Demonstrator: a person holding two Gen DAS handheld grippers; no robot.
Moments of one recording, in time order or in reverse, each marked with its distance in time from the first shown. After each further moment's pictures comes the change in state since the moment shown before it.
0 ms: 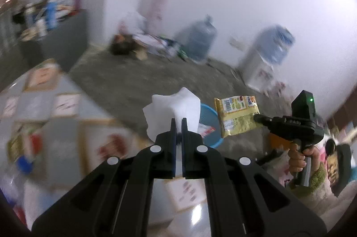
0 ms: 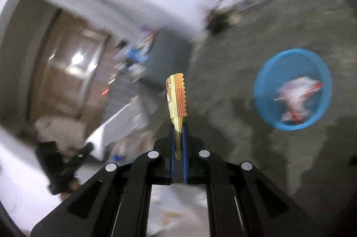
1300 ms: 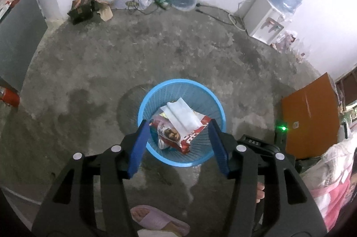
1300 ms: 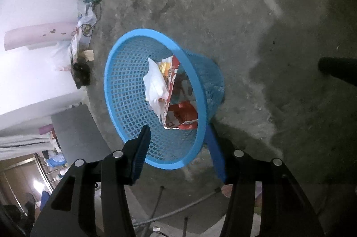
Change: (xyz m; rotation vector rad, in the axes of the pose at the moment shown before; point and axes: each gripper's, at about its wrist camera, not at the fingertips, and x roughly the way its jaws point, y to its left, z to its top) left arm 0.291 -0.087 0.056 0.078 0.338 0.007; right arm 0.109 -0.242 0.000 0.797 -0.051 -0.348
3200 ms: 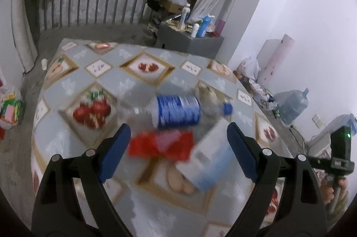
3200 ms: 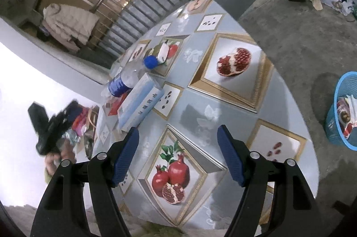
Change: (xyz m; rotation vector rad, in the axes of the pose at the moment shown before) left arm -0.429 0.249 -0.442 -0.722 -0.611 0.482; right arm -0.107 0.207 -0.426 -1.395 0.530 0.246
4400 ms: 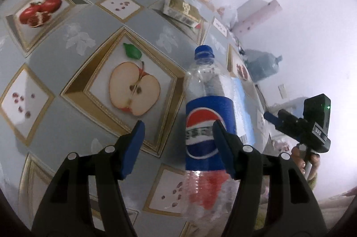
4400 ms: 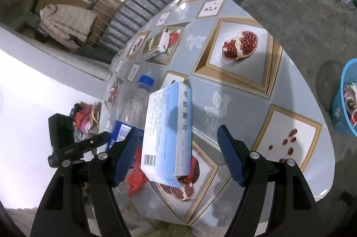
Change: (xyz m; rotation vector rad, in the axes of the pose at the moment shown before) left arm 0.028 -0.026 -0.086 -0.164 0.414 -0.257; right arm 0.009 0.001 -0.009 0.043 0.060 0.018
